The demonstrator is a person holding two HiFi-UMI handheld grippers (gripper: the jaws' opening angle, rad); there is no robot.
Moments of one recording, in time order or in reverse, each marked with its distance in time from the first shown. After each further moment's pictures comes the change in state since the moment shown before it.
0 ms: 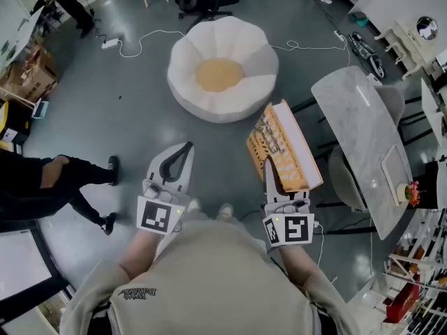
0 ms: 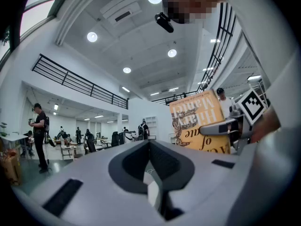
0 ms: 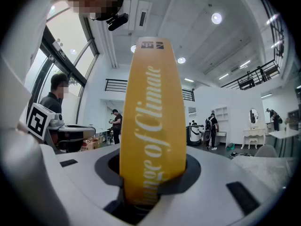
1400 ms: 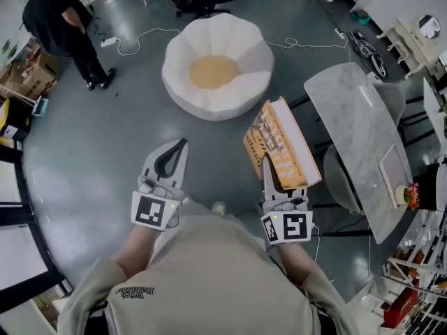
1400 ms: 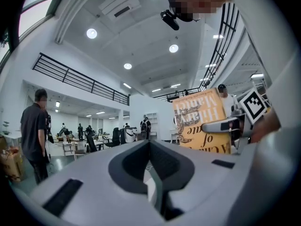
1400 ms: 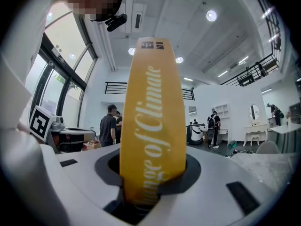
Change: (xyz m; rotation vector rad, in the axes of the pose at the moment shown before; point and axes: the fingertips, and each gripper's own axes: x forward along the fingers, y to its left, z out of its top) left arm 0.034 -0.047 -0.011 -0.007 0.039 0.025; right arm -0.018 -0.061 -0.016 0.037 -0.016 0.027
